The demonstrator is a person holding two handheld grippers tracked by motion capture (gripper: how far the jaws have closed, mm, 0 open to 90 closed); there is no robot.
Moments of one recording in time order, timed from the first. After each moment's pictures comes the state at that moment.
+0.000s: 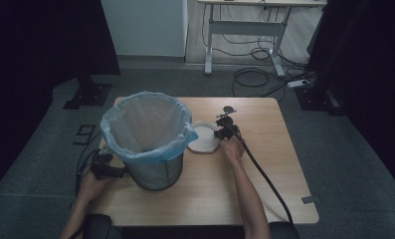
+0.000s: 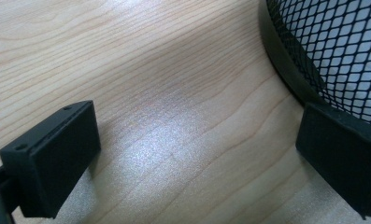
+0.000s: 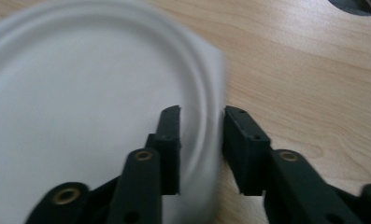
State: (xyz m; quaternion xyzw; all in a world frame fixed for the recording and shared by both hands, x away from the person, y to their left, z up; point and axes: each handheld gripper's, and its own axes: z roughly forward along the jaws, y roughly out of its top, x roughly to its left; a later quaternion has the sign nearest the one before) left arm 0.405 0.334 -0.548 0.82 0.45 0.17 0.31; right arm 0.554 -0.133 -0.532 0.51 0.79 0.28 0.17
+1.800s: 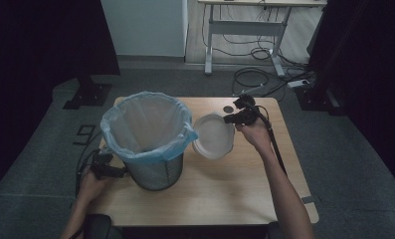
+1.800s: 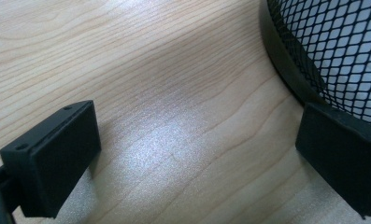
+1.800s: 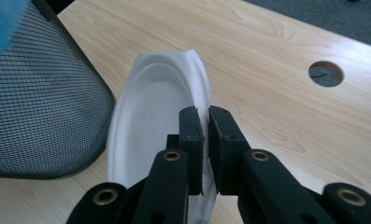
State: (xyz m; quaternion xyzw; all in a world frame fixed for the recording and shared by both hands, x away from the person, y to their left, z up) left arm 0.405 0.334 -0.548 0.82 0.45 0.16 0.31; right arm 0.477 -0.169 -0.354 0.43 0.82 0.36 0.11
